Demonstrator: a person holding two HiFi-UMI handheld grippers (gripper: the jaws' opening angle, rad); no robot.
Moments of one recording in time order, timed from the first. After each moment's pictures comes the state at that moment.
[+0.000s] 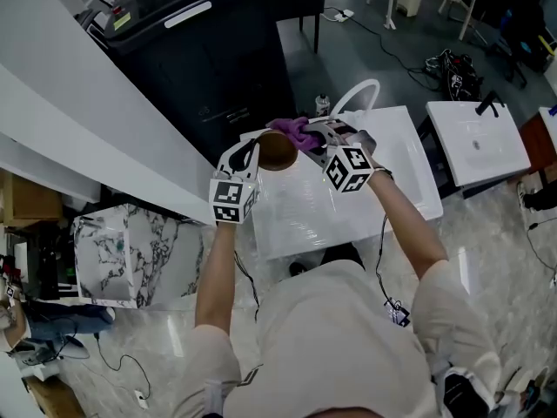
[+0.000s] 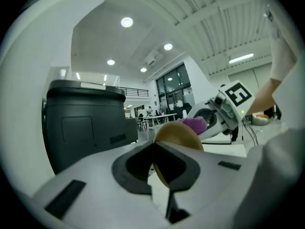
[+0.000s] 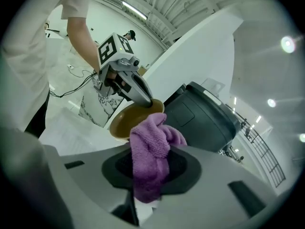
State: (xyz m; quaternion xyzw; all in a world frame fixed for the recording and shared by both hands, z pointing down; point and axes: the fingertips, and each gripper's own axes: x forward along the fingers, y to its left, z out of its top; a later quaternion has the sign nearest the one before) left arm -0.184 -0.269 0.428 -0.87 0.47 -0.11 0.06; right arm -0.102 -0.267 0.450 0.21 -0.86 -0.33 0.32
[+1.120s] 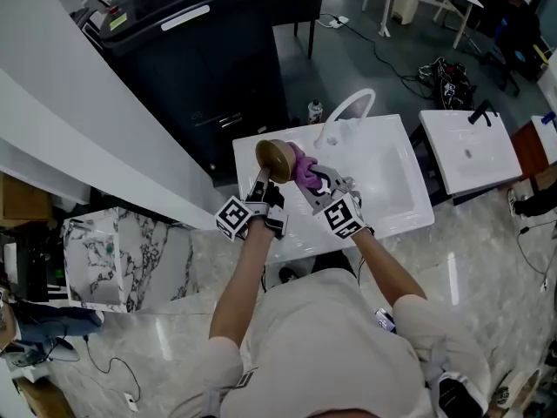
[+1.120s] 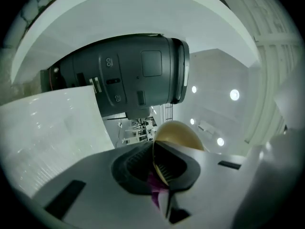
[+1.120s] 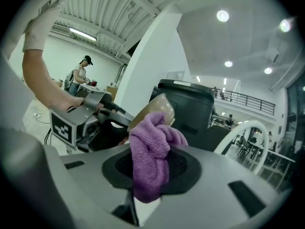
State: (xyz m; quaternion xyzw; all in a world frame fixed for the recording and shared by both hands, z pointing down) left arm -0.163 -0.247 0.510 -0.68 0.39 0.36 -0.51; right arm -0.084 -0.211 0.488 0.35 -0.91 -0.13 0.17
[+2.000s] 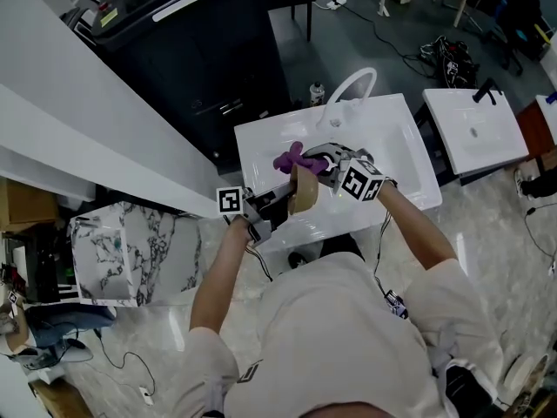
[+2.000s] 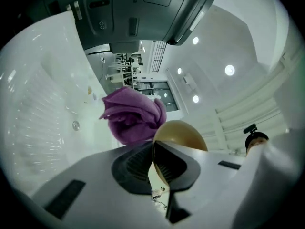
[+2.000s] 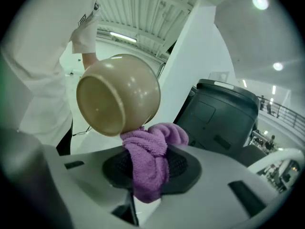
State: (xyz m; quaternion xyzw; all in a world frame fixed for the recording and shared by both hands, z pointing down) left arm -0.093 -0.157 0.502 -0.77 0.02 0.16 -0.62; right arm -0.092 -0.194 0.504 0.11 -0.94 -0.21 0.24
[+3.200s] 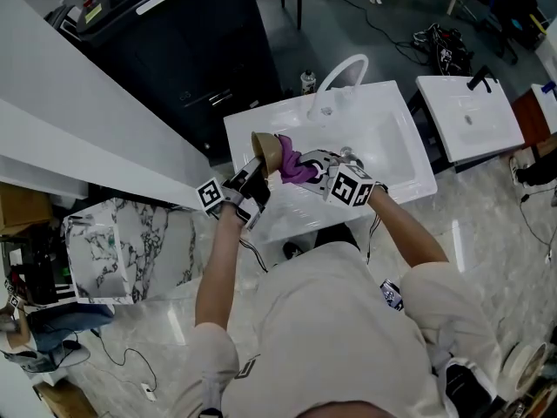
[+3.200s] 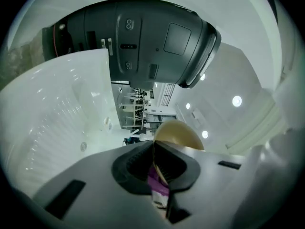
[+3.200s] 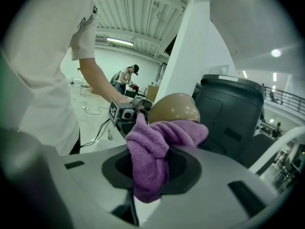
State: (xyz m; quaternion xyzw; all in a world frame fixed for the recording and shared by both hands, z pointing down) left arm -0.162 -0.221 0.541 -0.68 0.19 0.30 -0.64; right arm -0.108 -0.154 0.520 0.09 -0.95 -0.16 0.23
